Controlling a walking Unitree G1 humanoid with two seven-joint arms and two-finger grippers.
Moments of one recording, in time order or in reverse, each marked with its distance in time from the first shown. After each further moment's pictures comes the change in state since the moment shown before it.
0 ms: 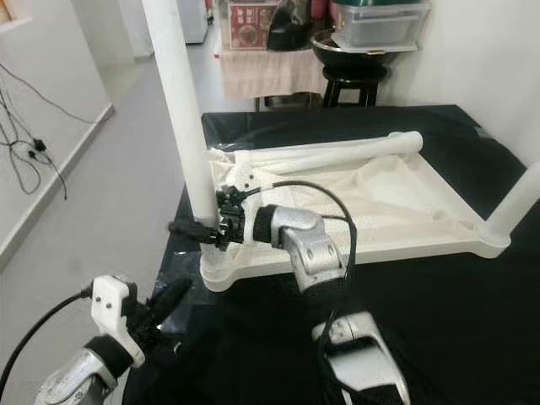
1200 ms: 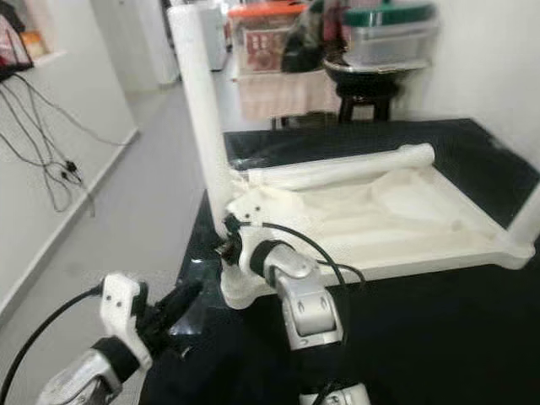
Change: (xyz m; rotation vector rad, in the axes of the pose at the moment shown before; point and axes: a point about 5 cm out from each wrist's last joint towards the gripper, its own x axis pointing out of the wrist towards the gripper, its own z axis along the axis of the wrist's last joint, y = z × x) left arm -0.005 -0.008 0.000 -0.013 0.085 0.045; right arm -0.026 0.018 -0.031 0.041 0.095 -0.789
